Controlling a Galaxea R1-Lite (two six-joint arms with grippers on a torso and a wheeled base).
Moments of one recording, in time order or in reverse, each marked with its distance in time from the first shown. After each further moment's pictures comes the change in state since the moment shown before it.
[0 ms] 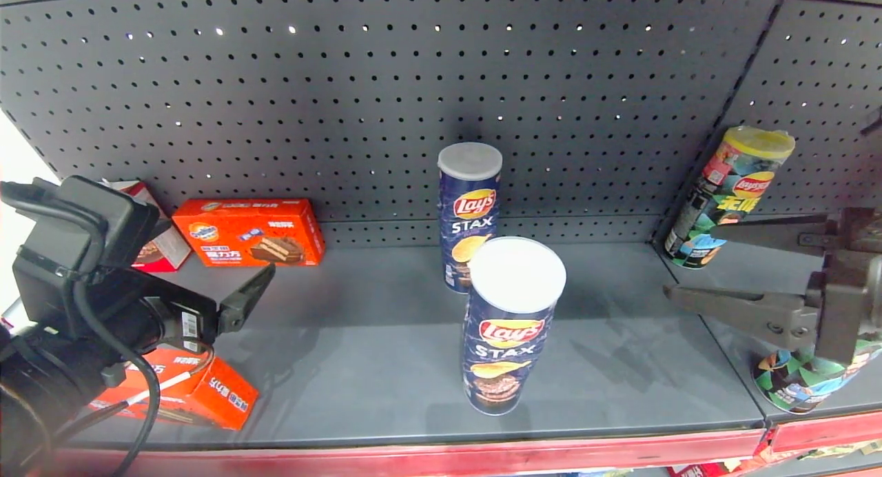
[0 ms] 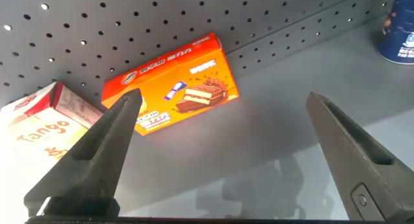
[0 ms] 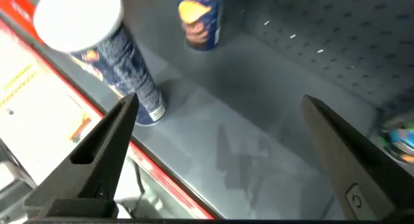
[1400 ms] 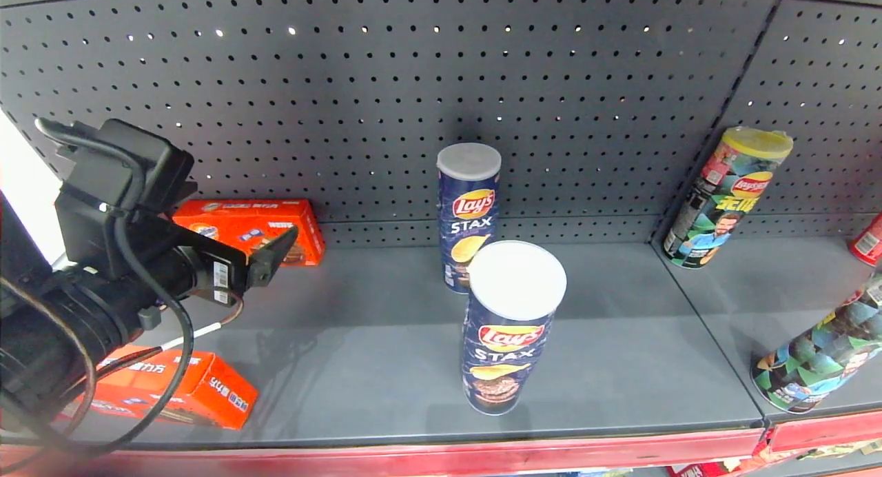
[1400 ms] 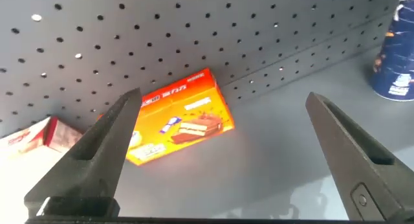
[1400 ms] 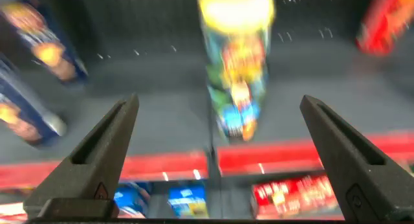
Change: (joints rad) left arm -0.023 0.081 -0.162 0.057 0.009 -0.002; right arm -0.484 -0.904 0.518 0.004 -0.150 0.261
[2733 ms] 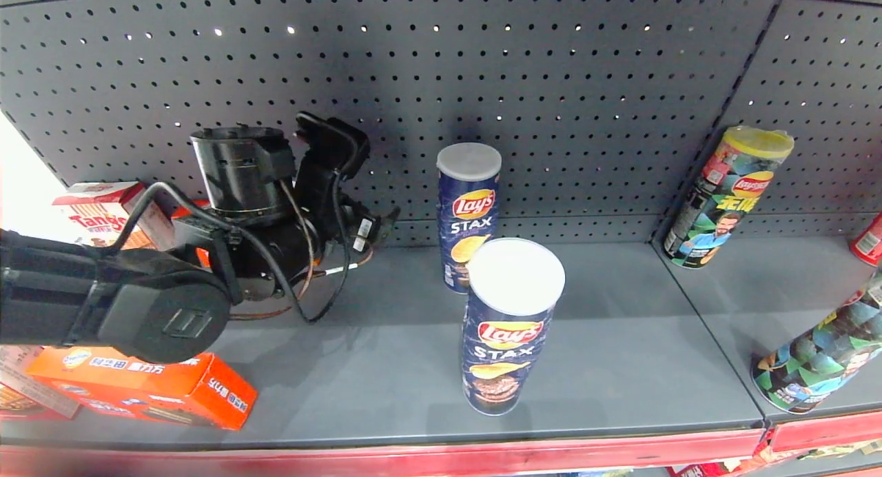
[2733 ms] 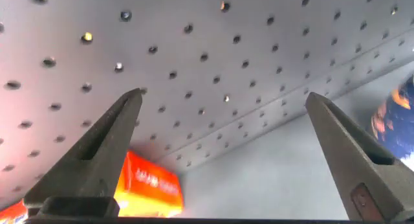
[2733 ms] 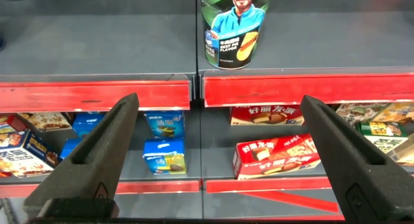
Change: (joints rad) left arm -0.056 0.452 -0.431 0.059 -0.003 0.023; right arm -0.065 -0.281 0.425 -0.032 0.017 -0.084
